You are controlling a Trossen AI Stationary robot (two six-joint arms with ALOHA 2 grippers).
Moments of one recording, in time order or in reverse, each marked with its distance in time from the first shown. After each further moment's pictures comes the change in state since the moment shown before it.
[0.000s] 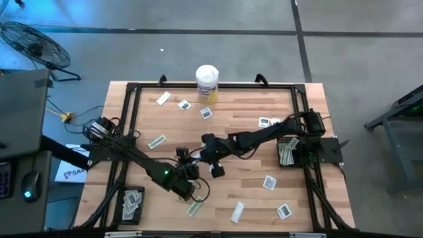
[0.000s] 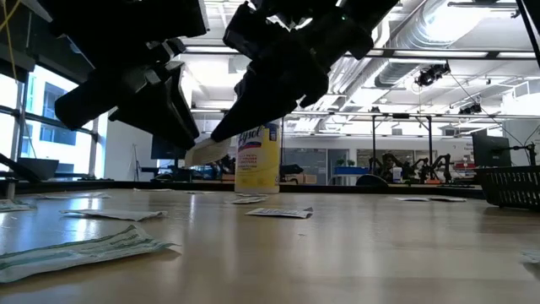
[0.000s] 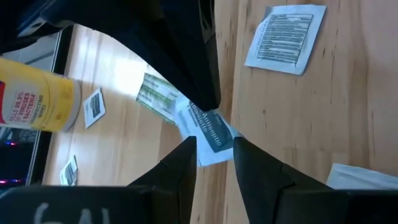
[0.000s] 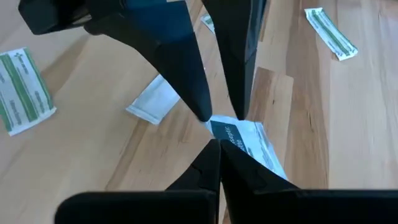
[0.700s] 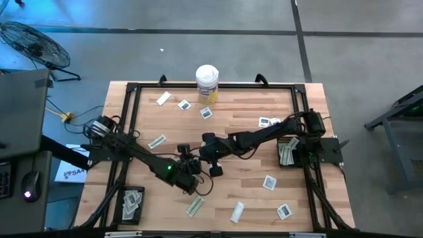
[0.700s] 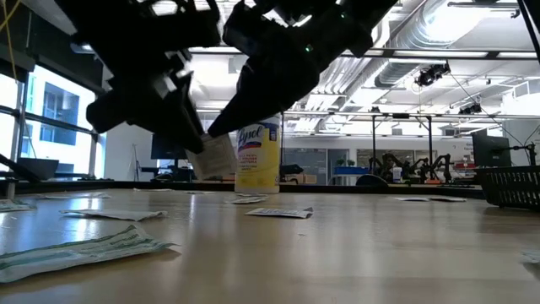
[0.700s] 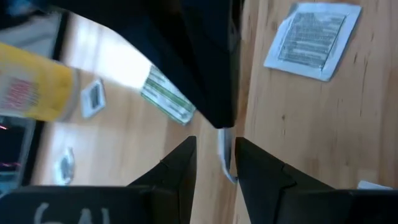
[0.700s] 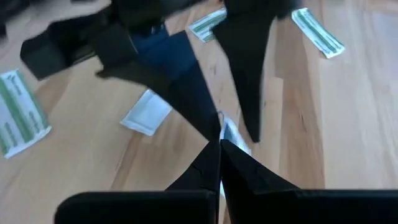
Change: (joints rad) left arm 0.061 0.000 0.000 0.012 0.031 -0.013; right arm 0.002 -0.001 0.003 0.015 0.024 0.069
